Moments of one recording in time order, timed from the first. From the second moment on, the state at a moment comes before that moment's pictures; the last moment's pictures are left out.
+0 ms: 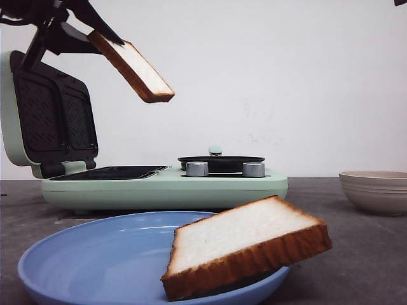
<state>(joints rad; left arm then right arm) -0.27 1.25 0.91 0.17 0.38 -0.74 0.13 0.34 0.46 -0.35 -0.39 0.34</state>
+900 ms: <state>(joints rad) -0.25 1.78 1.59 -0.25 0.00 -0.20 0.13 0.34 0.46 -0.36 -0.39 0.32</state>
